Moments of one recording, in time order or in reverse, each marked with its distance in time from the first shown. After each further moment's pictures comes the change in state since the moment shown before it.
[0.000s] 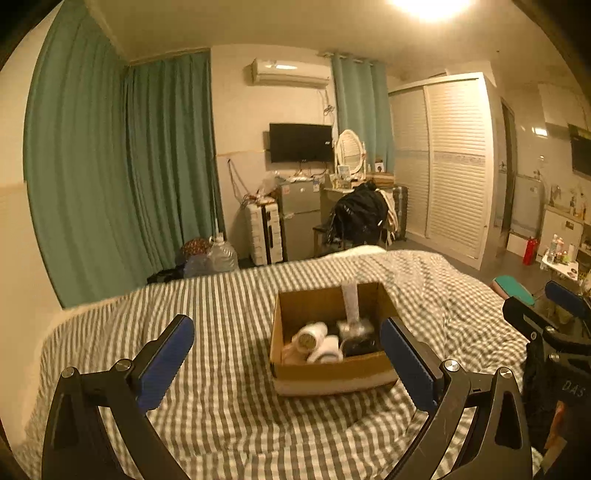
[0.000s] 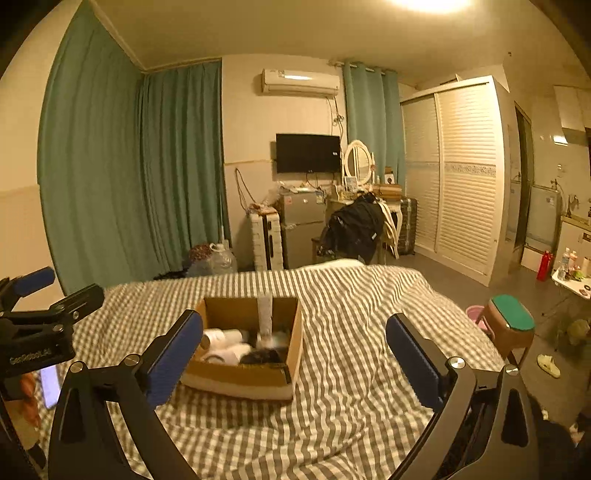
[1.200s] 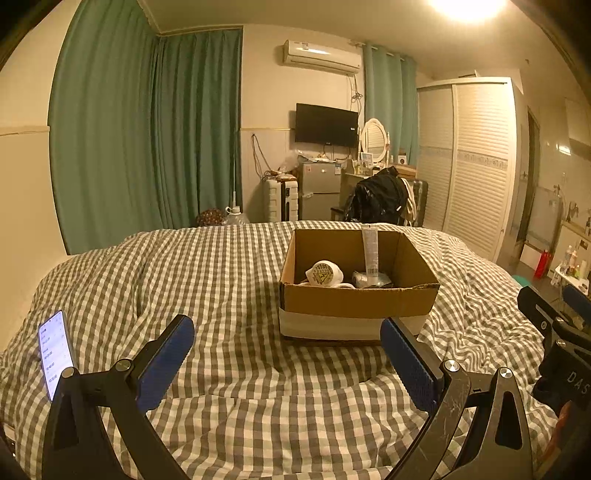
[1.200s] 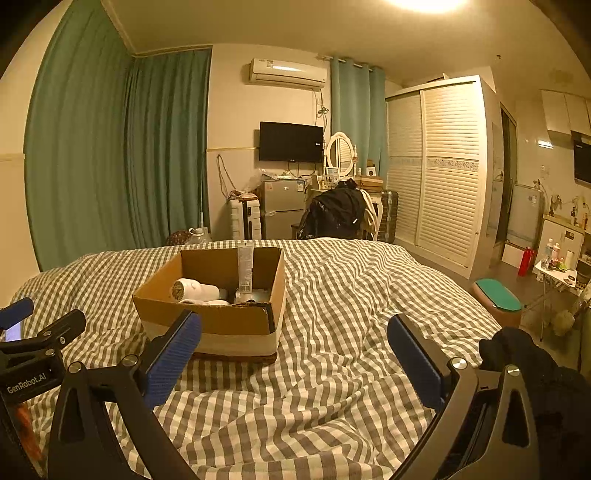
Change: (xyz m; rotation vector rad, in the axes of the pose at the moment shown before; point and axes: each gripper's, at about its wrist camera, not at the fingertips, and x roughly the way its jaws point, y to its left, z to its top) left arm 0.017 -0.002 -0.089 -0.098 0.041 0.060; right arm 0.021 0.009 -0.086 -0.026 0.004 -0.092
